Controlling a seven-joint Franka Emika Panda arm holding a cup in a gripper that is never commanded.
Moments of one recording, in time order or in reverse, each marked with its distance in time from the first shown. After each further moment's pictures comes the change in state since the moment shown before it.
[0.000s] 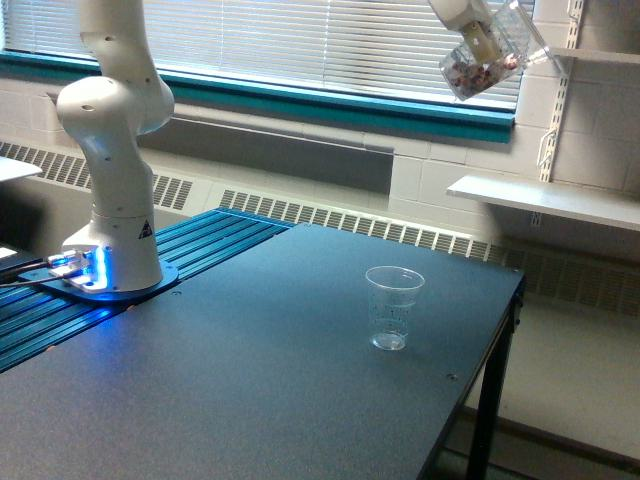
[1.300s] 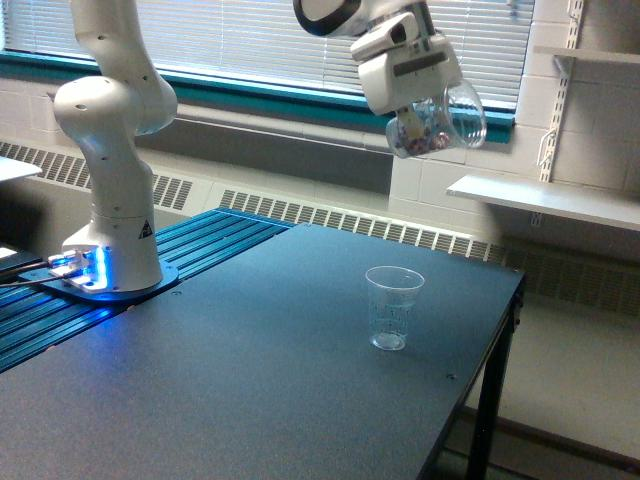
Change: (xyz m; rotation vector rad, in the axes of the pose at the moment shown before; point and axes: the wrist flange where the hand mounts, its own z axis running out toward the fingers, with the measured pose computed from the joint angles) arm -0.102 0.045 0.045 -0.142 -0.157 0.294
